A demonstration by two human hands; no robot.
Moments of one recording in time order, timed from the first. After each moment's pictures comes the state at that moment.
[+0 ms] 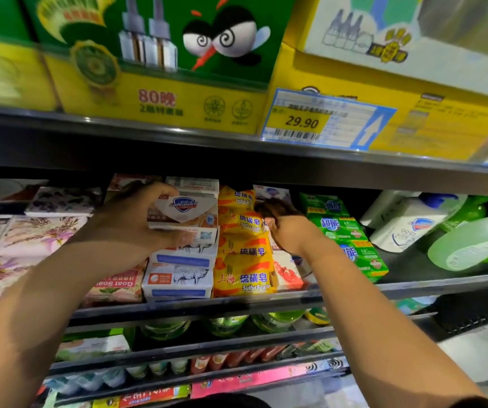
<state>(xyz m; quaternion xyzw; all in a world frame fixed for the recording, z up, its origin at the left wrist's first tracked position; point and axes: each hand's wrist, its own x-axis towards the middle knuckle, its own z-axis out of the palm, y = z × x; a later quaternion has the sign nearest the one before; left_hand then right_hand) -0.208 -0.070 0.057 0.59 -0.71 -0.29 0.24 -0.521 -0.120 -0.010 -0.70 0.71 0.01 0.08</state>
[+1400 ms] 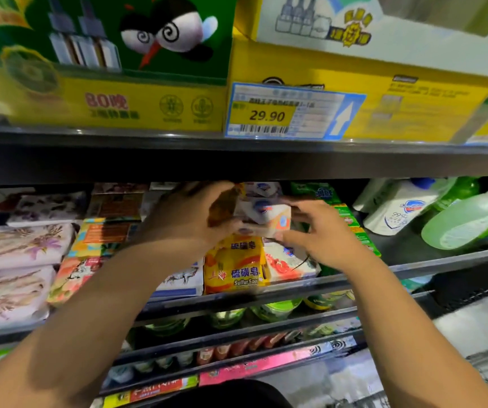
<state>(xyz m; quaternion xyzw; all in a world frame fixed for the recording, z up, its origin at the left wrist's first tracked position) -0.291 -0.069 0.069 0.52 -0.81 -0.20 0.19 -0.553 -0.049 0.028 -0.68 0.64 -0.27 0.23</state>
